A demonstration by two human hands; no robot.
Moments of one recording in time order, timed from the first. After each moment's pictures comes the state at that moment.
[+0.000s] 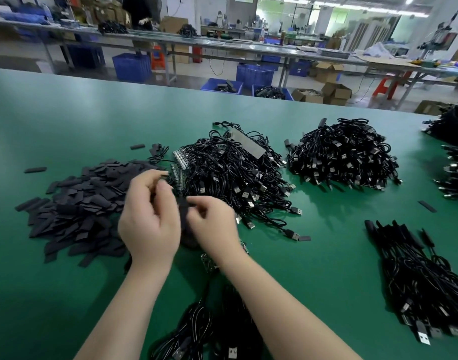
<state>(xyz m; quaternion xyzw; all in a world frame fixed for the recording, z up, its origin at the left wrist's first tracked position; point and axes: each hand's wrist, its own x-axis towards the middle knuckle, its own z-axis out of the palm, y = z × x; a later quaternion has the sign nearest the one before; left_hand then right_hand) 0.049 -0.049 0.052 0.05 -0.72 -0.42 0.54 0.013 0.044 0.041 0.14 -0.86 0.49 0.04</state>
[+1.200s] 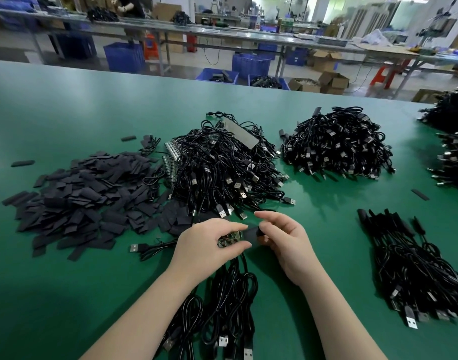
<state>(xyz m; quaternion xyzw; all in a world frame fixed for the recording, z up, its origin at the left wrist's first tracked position) 0.053 0.000 0.001 -0.11 -0.90 -0.40 0.12 0.025 0.185 0.000 0.03 -0.63 0.77 -0.07</state>
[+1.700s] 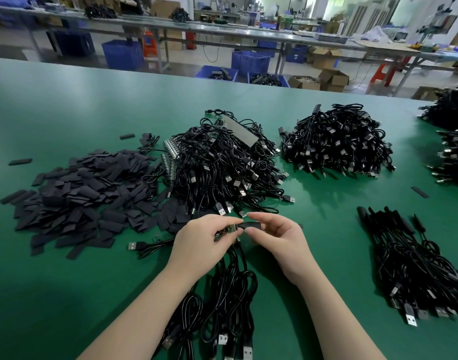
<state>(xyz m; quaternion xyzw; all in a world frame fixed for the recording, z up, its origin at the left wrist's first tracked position) 0.049 -0.002 -0.004 -0.09 -0.89 -0.42 0.15 0.029 0.184 0.000 0.09 -0.69 0.72 -0.07</state>
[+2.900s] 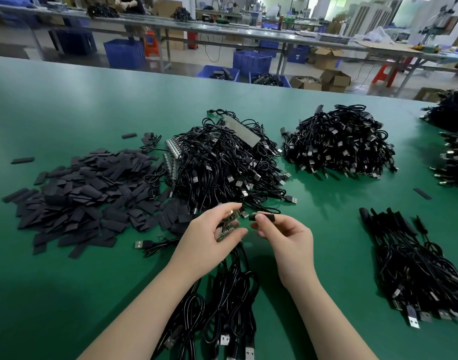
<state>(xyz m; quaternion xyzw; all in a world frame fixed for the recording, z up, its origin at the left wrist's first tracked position) 0.048 -0.001 -0.002 -0.10 -0.84 -0.52 0.10 0.044 0.166 0.013 0.01 -0.64 0.76 0.06</state>
